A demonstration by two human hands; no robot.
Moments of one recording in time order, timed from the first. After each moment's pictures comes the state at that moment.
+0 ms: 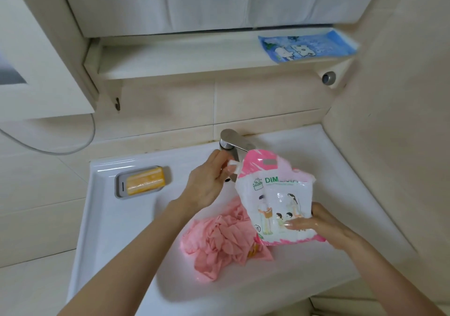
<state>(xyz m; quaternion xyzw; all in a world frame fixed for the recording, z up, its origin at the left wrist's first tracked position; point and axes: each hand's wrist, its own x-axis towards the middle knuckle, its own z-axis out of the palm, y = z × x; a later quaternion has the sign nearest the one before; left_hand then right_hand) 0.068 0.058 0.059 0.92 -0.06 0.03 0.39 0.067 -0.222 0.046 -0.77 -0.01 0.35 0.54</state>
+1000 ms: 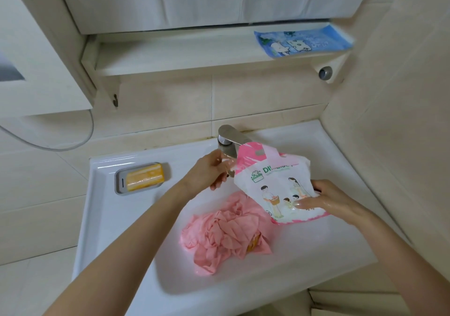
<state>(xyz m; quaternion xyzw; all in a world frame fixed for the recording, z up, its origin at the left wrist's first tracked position) 0.078 0.059 0.071 0.79 0.04 -0.13 0.59 0.094 -0.236 0.070 -0.83 -0.04 0.30 0.47</state>
